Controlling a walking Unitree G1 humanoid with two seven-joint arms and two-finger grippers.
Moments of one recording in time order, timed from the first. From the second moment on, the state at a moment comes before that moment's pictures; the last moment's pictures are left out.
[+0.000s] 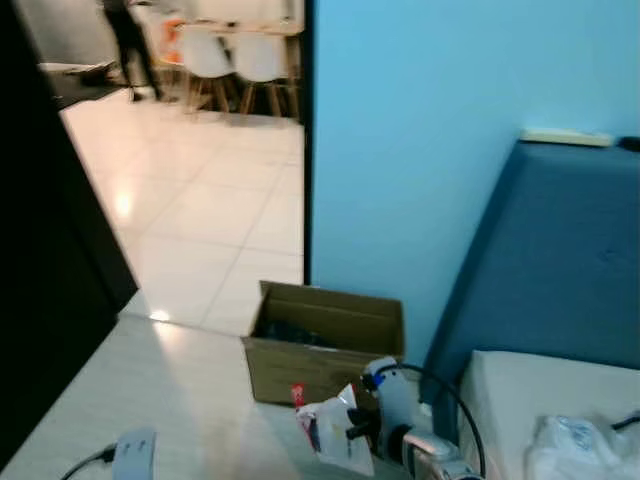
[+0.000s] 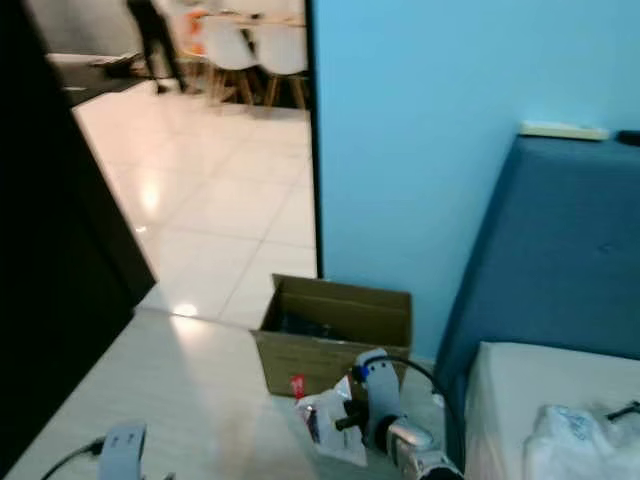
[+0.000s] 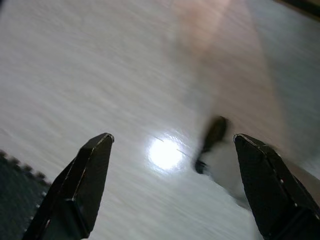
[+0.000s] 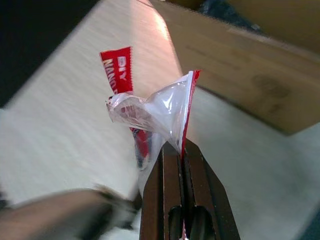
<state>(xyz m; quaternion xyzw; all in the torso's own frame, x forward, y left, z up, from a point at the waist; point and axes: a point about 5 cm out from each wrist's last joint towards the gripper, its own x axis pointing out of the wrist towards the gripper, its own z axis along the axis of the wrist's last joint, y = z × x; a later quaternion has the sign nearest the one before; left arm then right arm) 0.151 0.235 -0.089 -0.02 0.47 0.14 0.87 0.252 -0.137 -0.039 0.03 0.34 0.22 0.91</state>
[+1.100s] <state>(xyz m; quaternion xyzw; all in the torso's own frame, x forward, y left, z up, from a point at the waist) 0.160 0.245 -0.082 -0.02 0.45 0.15 0.88 0.303 -0.121 0.006 -0.11 0.24 0.23 0.94</state>
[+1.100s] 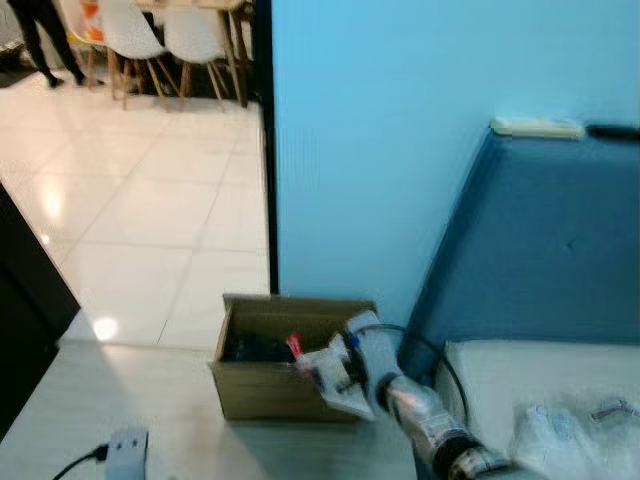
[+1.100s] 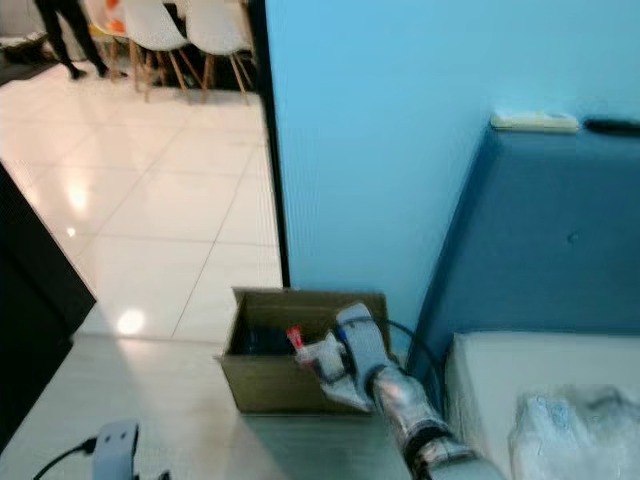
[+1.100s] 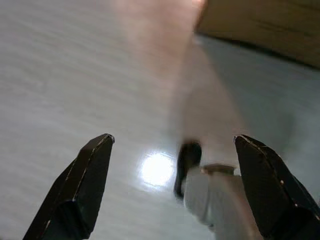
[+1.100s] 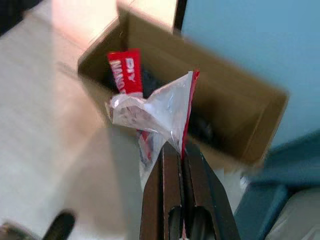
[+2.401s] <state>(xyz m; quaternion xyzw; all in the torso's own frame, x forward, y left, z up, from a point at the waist) 0.154 0.245 -0.085 -0.02 0.46 0.14 0.88 0.280 -0.161 -0.025 -0.29 0.37 0.15 0.87</state>
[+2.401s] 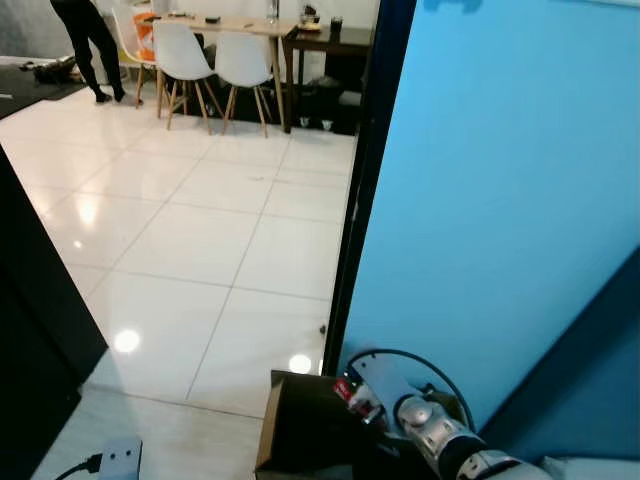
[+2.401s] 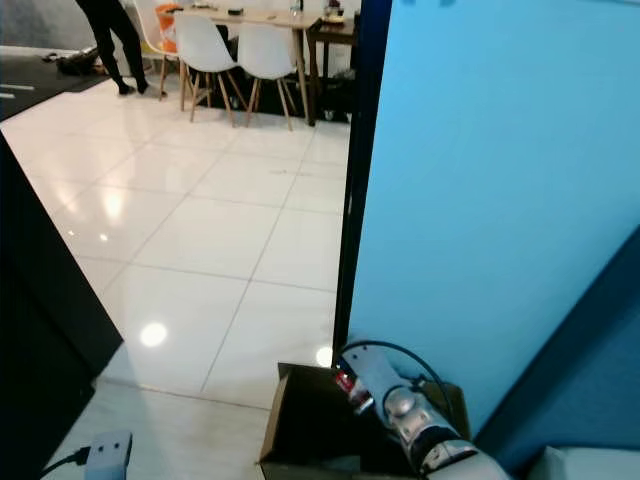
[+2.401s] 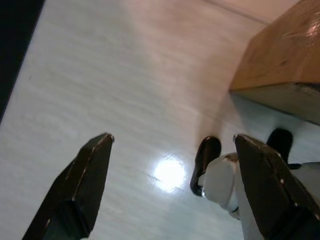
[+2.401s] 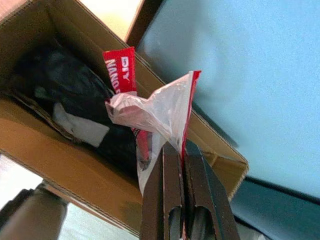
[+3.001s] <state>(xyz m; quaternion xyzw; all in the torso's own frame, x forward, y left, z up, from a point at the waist) 0.150 0.246 -0.086 -0.01 0.47 0.14 0.87 0.272 -0.180 -0.030 -0.29 0.39 0.11 0.86</state>
